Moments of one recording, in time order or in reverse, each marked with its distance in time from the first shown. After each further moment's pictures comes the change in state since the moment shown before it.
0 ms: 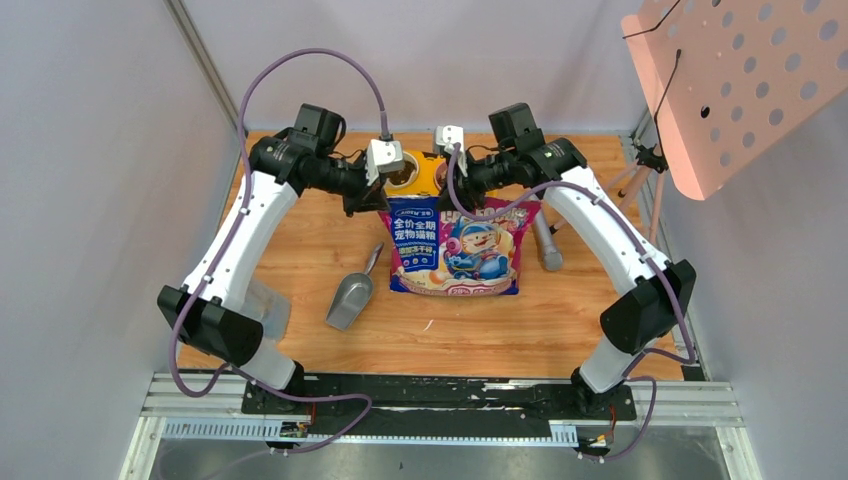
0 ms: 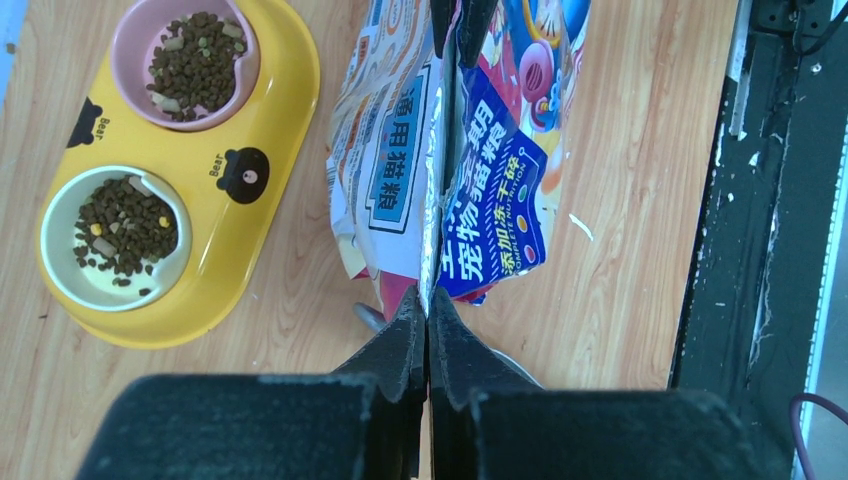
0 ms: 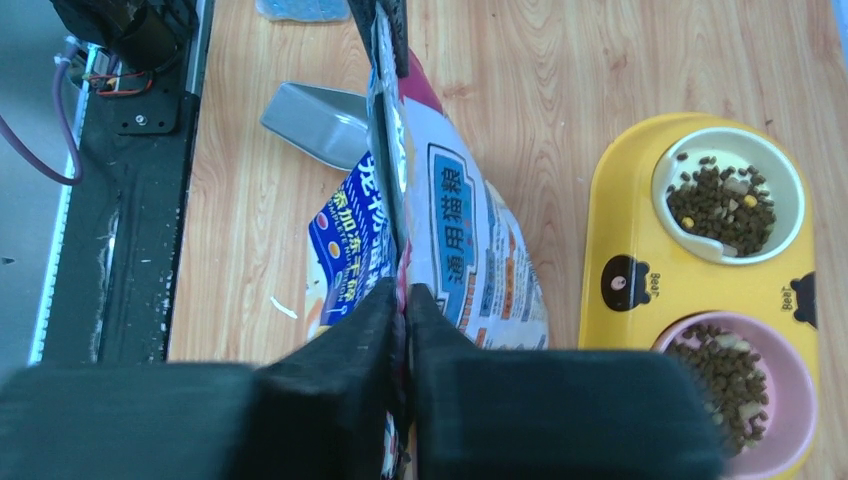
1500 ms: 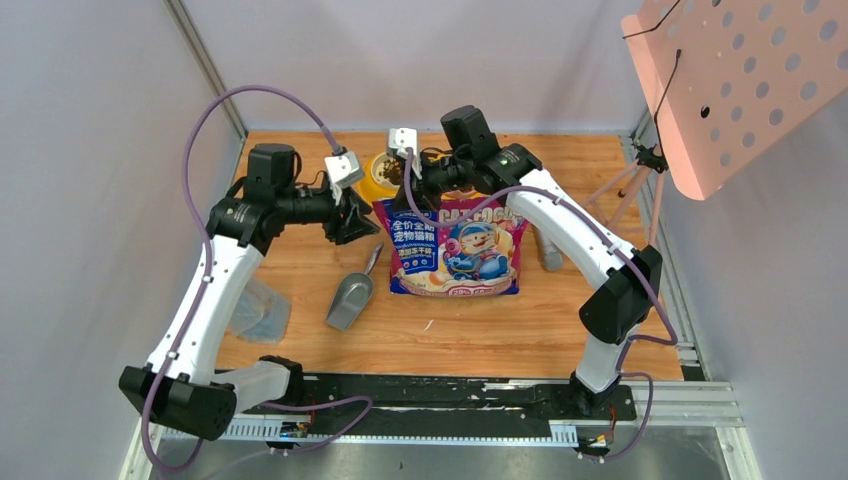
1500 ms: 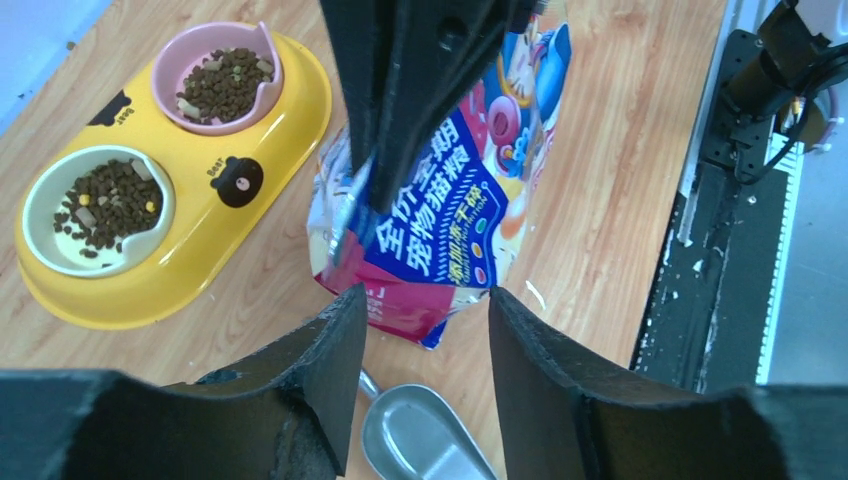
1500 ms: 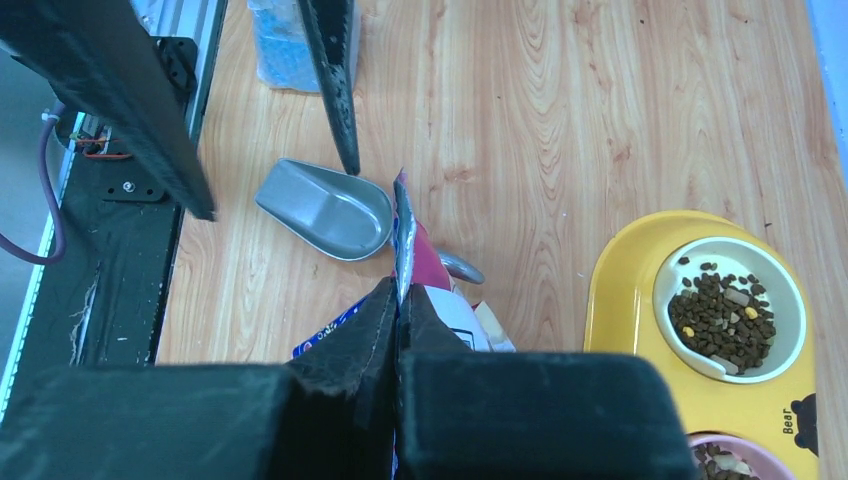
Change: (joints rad) left arm 0.113 -0.385 -0.431 0.363 0.111 -0.333; right arm 0.181 0.101 0.076 0.192 0.100 0.146
